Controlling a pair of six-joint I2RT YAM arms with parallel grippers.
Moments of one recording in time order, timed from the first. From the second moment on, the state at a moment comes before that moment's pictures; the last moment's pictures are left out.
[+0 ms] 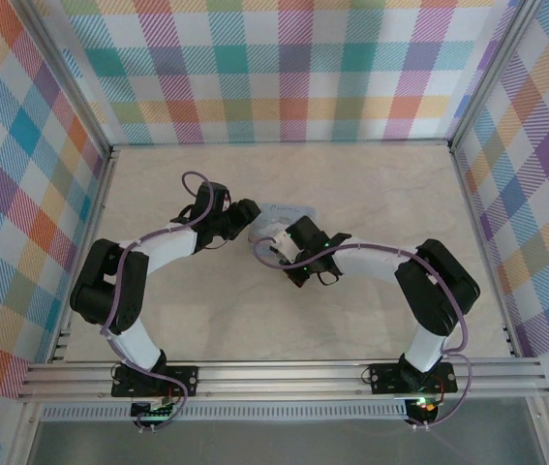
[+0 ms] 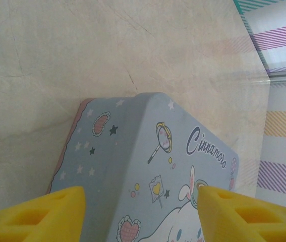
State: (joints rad) left arm -0.38 1.70 0.99 0.02 0.27 -1.00; right arm 0.78 1.72 0.99 -0.33 -0.10 -0.17
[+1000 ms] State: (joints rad) left arm -0.38 1.72 0.99 0.04 0.31 -1.03; right arm 0.81 1.72 0.99 -0.31 0.03 -0.40
